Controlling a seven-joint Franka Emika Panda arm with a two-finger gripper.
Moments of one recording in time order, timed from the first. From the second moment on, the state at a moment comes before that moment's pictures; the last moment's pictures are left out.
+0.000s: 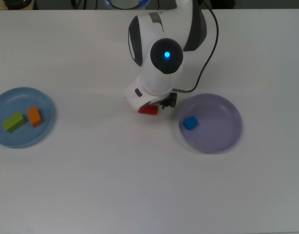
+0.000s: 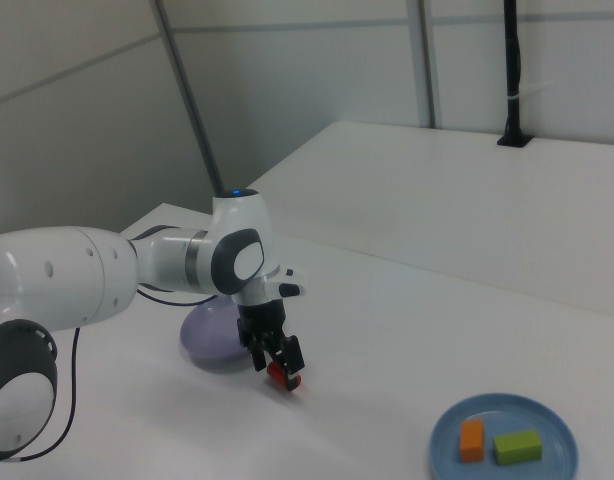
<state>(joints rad) 0.03 0.49 0.16 -1.67 -0.15 1.97 0.41</state>
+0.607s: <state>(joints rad) 0.03 0.50 0.15 -1.67 -0.15 2.00 0.41</state>
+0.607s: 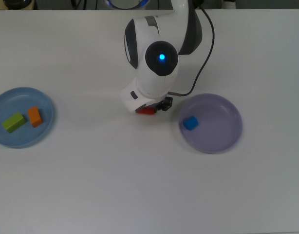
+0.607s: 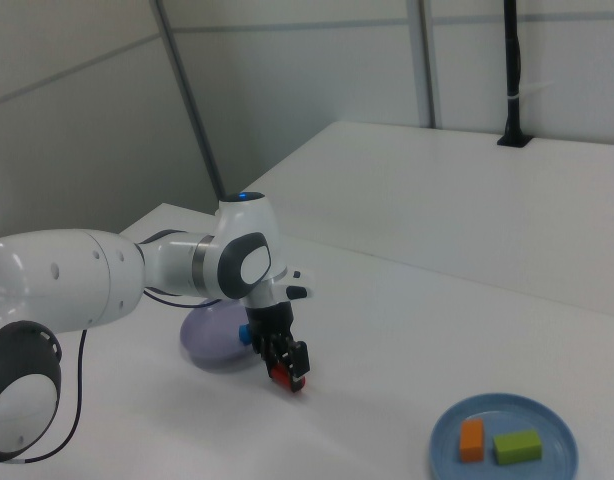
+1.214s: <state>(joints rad) 0.10 0.46 0.18 -1.56 -0.15 2.16 0.42</state>
